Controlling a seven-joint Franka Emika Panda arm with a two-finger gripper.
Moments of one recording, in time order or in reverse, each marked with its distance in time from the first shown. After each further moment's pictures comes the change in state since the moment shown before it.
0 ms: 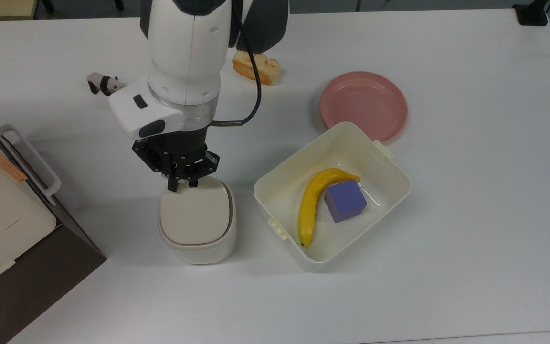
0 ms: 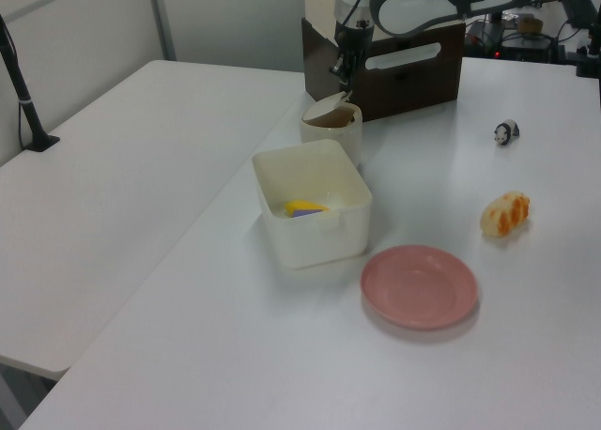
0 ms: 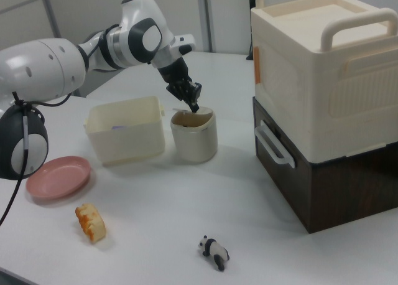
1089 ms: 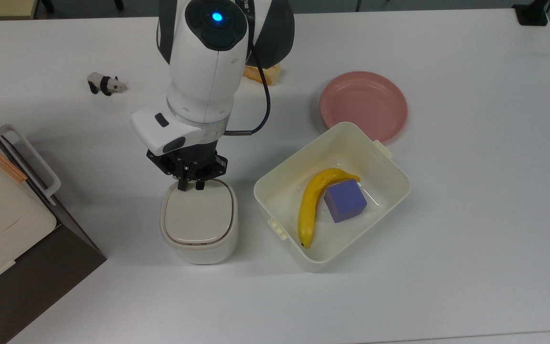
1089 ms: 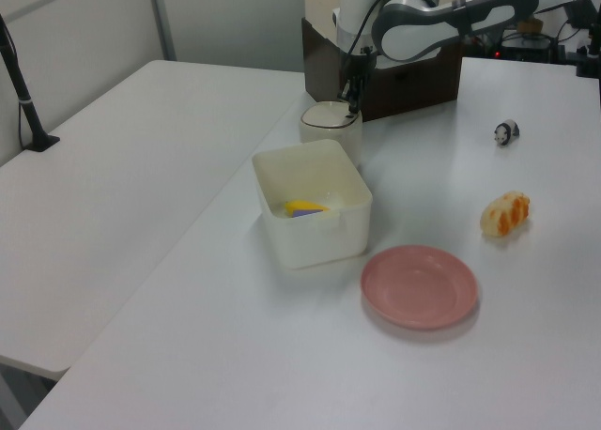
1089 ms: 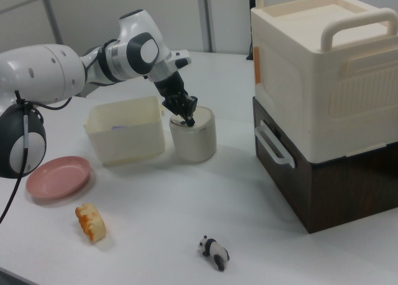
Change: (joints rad) arm 0.011 -0.008 0.008 -0.101 -0.051 0.014 -0.012
